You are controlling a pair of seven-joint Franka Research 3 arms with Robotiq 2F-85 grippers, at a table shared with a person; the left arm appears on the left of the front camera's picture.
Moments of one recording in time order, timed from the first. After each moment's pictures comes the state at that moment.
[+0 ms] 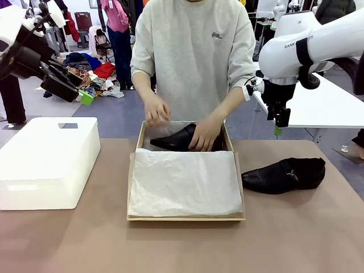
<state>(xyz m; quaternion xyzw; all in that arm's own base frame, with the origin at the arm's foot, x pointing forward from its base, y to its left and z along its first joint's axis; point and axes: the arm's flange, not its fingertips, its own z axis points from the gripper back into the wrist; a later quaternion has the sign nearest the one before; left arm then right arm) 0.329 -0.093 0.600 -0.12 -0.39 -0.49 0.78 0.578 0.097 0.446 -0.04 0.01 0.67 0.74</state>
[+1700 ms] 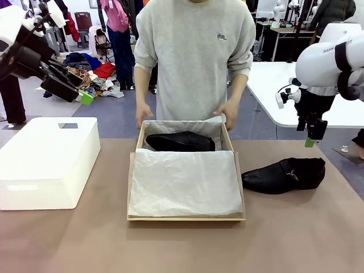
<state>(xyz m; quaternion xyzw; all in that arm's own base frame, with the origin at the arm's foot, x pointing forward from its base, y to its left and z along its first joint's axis) 0.329 -0.093 0.600 -0.12 -0.39 -0.49 0.78 0.531 -0.001 0.422 -0.02 -0.01 0.64 0.77</state>
